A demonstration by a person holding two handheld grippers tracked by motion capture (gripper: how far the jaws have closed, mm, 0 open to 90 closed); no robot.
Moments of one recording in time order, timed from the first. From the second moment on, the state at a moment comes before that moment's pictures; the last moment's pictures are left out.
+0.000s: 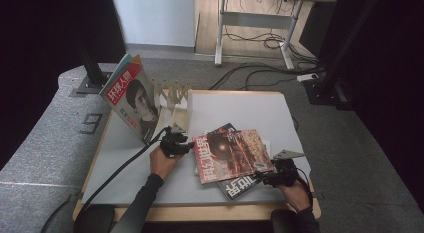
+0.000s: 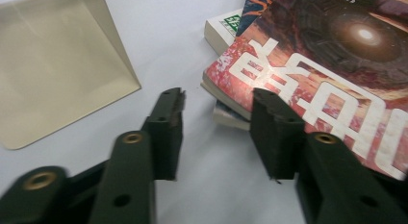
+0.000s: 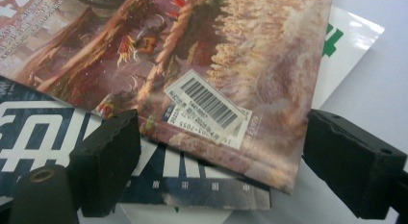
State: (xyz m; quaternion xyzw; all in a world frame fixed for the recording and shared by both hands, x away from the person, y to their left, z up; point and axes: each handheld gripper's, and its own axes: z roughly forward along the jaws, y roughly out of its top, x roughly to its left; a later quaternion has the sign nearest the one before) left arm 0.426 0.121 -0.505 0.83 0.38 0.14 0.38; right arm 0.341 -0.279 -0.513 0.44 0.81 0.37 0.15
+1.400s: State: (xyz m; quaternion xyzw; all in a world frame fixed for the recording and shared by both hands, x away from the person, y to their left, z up) left arm 0.331 0.111 -0.509 0.87 0.30 0.13 0.37; right arm 0.362 -0.258 -0.508 0.43 0.81 0.38 0.15
